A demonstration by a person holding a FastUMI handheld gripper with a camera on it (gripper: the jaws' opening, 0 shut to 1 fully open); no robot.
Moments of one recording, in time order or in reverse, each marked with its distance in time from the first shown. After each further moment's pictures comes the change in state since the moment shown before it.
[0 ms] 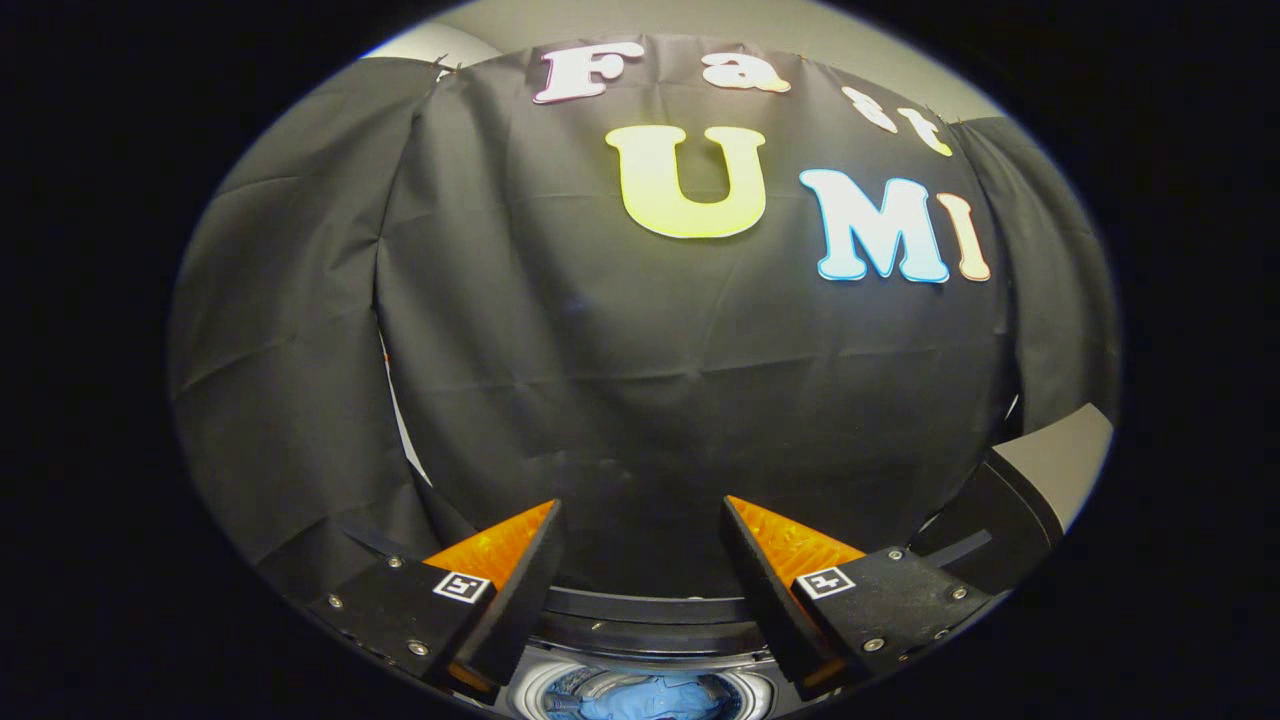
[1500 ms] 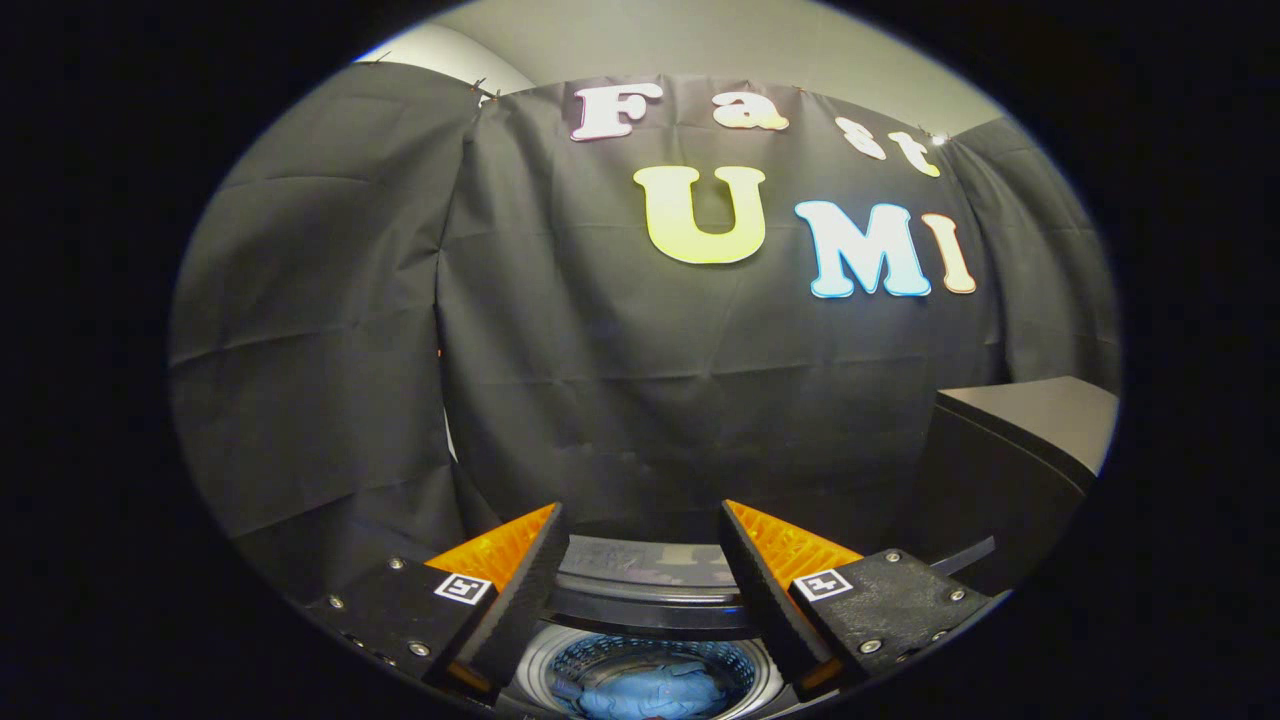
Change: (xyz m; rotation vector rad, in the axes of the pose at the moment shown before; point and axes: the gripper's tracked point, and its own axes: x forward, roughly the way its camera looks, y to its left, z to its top) arm -0.098 0.018 -0.072 -0.018 -0.104 0.051
